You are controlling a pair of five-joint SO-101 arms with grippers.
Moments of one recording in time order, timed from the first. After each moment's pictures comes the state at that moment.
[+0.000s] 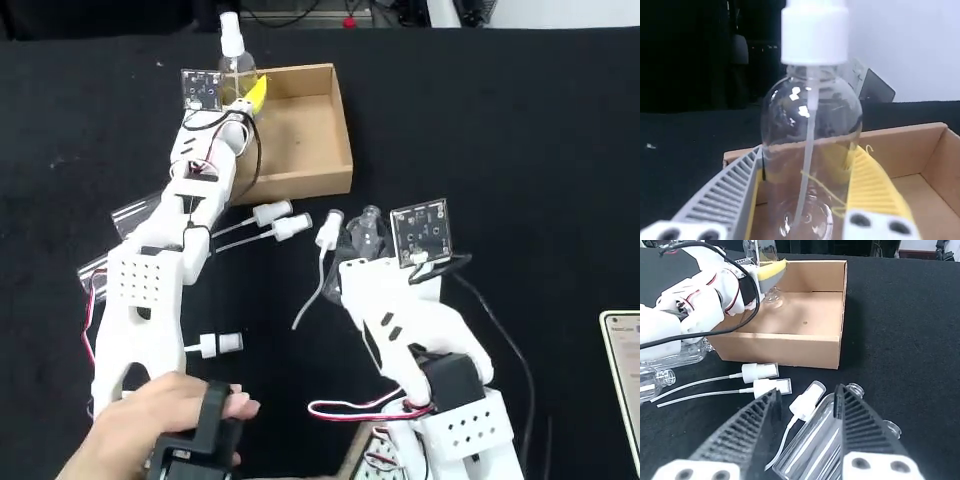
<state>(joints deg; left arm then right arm) 1.4 52.4 -11.7 -27.4 1.6 -17.1 -82.8 75.3 45.5 -3.1</state>
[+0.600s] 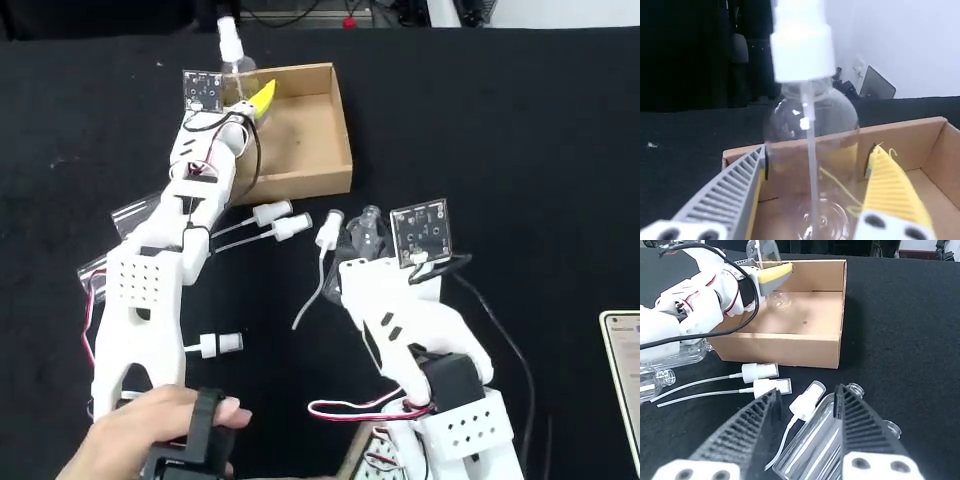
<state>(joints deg) 1.3 52.1 -9.8 -27.5 1.4 -17.1 -82.8 75.3 45.5 -3.1</state>
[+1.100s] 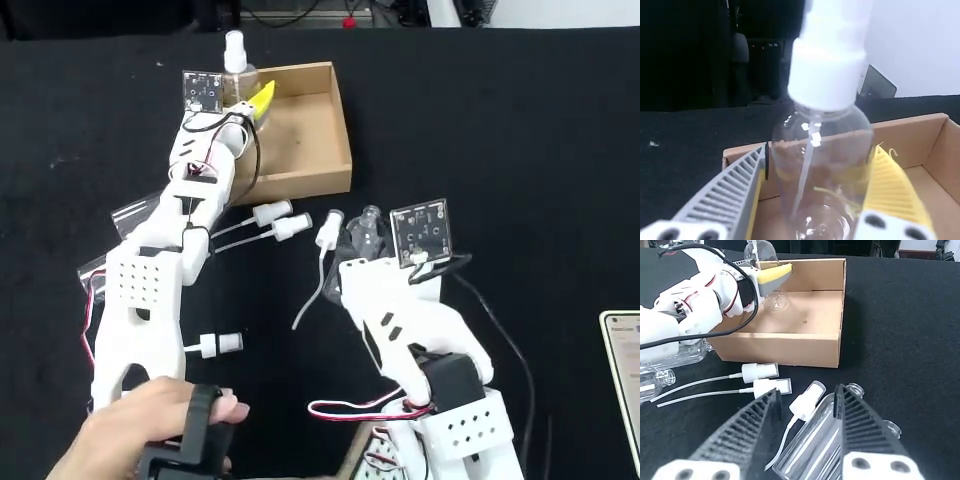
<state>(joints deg) 1.3 52.0 -9.4 -27.5 1.3 -17.1 -82.8 75.3 45.5 -3.1</state>
